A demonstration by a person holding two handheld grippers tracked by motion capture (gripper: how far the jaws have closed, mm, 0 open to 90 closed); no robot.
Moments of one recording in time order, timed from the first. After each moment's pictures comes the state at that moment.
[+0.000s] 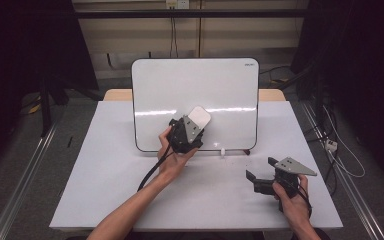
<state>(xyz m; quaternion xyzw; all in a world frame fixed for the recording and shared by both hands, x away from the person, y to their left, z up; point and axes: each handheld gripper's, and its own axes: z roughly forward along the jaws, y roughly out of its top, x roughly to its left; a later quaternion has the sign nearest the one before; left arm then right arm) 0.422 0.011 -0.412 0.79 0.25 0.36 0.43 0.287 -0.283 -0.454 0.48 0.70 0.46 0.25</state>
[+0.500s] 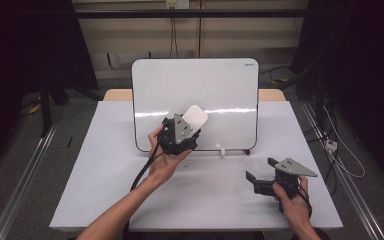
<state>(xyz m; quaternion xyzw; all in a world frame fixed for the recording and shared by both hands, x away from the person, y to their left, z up) 0.403 0.038 -0.383 0.79 0.24 0.34 0.45 0.286 -0.283 -0.454 0.48 0.70 0.47 0.25</state>
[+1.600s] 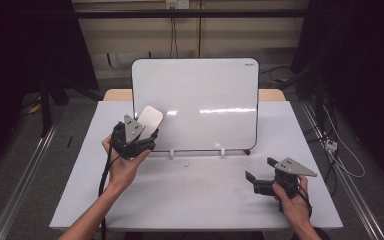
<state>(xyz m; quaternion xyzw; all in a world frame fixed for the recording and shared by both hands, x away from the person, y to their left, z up) 0.398 0.142 -0.378 0.77 0.33 0.35 0.42 0.286 -0.283 -0.454 0.48 0.70 0.47 0.25</state>
